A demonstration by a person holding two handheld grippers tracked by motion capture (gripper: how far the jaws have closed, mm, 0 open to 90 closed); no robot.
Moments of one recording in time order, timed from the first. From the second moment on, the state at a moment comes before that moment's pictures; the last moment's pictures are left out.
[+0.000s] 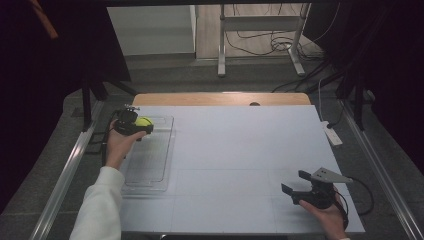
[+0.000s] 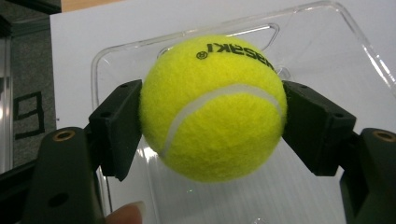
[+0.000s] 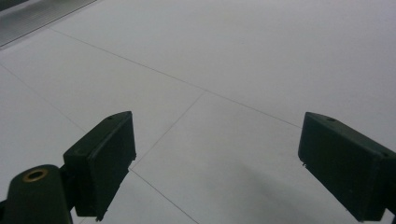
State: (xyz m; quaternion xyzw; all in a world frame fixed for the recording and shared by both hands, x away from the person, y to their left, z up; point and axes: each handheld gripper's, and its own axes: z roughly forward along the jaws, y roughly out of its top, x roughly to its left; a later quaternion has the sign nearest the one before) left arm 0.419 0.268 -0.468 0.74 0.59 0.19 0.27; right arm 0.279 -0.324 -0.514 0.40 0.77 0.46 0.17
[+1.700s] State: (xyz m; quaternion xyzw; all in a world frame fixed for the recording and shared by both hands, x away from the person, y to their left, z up) left arm 0.419 0.261 -0.488 0.75 0.59 0.17 0.26; right arm 0.279 -0.324 -0.515 0.40 0.78 0.46 0.17
